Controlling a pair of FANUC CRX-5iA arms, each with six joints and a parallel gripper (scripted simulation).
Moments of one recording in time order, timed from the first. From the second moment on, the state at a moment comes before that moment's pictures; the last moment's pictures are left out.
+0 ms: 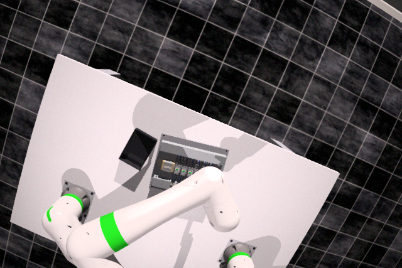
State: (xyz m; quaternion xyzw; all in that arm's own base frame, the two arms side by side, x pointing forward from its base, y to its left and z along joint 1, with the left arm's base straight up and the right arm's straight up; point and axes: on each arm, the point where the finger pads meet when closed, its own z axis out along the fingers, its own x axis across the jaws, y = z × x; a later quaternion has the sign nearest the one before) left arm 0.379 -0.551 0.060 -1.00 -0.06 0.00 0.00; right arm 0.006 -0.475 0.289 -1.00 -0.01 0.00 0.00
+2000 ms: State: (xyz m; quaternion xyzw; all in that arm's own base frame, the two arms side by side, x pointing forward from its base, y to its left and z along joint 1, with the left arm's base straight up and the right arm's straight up) left arm 0.382 -0.551 0.060 -1.00 -0.06 0.05 0.00; right arm 0.006 -0.475 0.289 -1.00 -0.01 0.00 0.00
